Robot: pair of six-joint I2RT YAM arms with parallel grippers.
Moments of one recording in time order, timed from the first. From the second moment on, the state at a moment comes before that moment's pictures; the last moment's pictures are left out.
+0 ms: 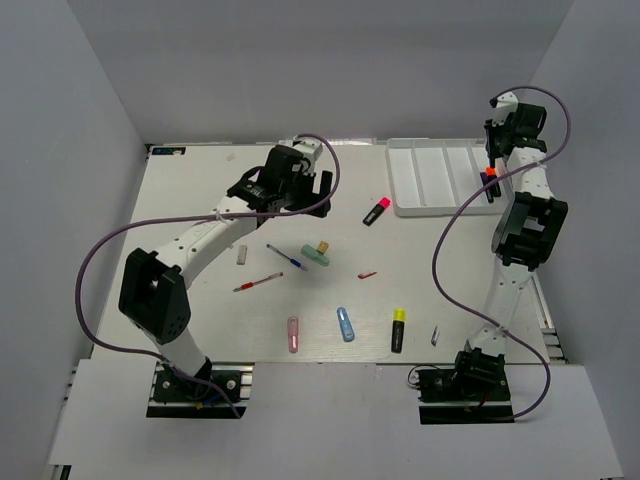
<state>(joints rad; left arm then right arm) -0.59 1.66 1.45 -0.42 0.01 -0.21 -0.24 2.37 2.15 -0.36 -0.22 -0.40</state>
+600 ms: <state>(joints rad) -0.59 1.70 1.45 -0.43 0.04 -0.21 -0.30 2.39 2.15 -0.35 -0.17 -0.48</state>
